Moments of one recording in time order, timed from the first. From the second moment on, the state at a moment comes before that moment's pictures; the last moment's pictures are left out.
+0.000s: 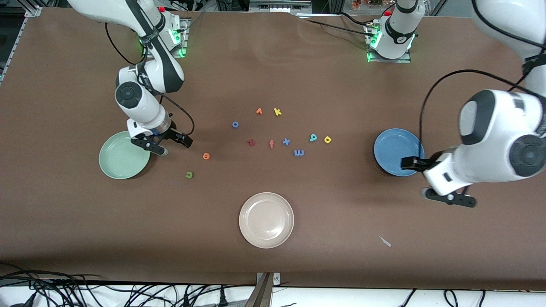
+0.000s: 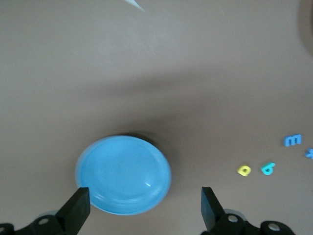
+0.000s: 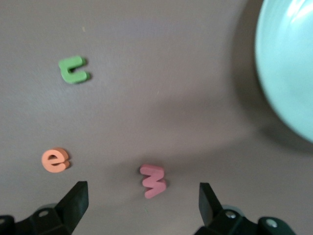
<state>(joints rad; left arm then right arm) -0.12 0.55 -0.05 -1.31 -0.05 1.62 -0.01 0.27 0.31 0.05 -2.29 0.01 2.62 0.70</state>
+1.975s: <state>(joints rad) -0.15 0.52 -0.35 -2.08 -0.08 2.38 -0.52 0.27 0.39 0.03 -2.13 0.01 2.37 0.67</state>
